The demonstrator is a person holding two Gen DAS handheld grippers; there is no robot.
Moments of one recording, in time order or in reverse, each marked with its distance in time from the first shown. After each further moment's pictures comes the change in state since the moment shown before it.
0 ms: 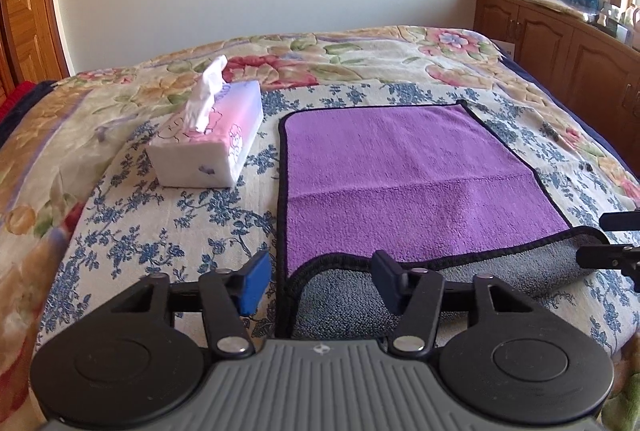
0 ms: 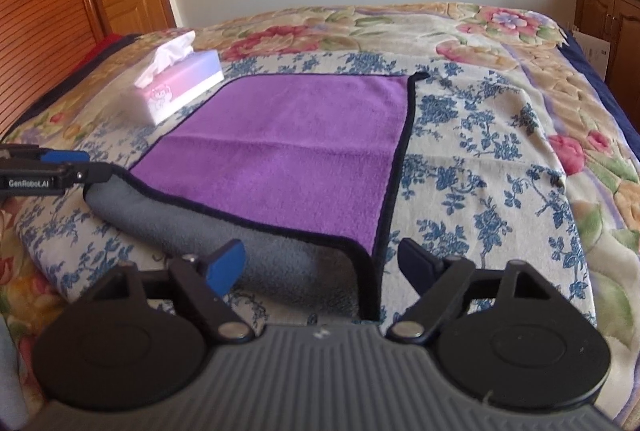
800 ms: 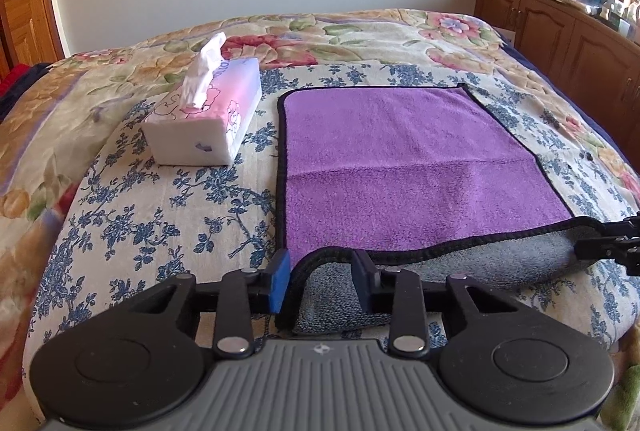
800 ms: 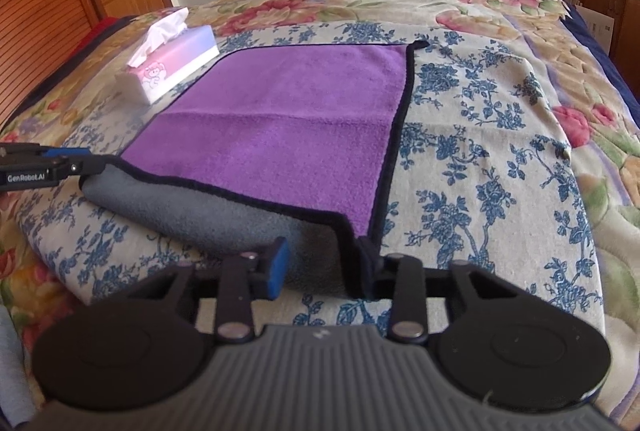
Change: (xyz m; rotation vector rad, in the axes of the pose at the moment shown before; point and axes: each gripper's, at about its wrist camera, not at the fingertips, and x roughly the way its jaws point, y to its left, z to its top) left arm 0.006 0.005 -0.004 -0.012 0.058 -0.009; right arm 0.006 -0.007 -0.003 0.022 0.082 0.008
